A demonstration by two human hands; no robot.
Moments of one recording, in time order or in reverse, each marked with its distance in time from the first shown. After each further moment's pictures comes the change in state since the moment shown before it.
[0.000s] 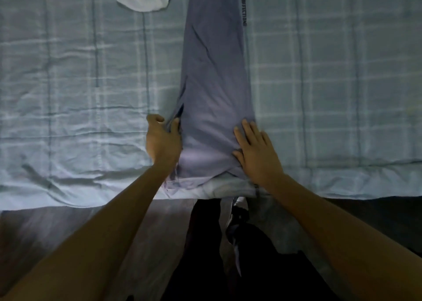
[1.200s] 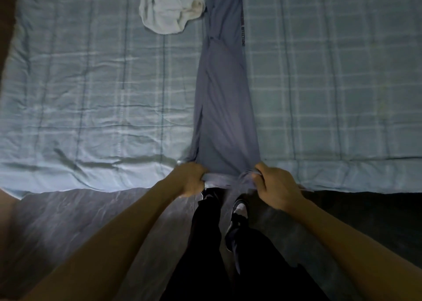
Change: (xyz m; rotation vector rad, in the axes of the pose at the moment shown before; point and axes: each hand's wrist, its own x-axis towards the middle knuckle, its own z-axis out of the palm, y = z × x) left_hand -0.094 -0.014 -0.046 0.688 -0.945 0.576; right_hand -0.113 -0.003 -0.049 0.197 -0.027 0.003
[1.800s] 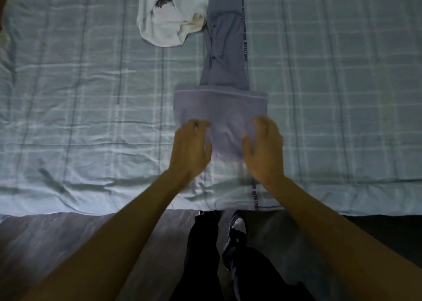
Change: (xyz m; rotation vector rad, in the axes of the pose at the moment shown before) left_hand 0.061 -0.010 -0.064 -0.040 0.921 0.073; right_hand 0.122 -0.033 -0.022 0.142 0.579 0.054
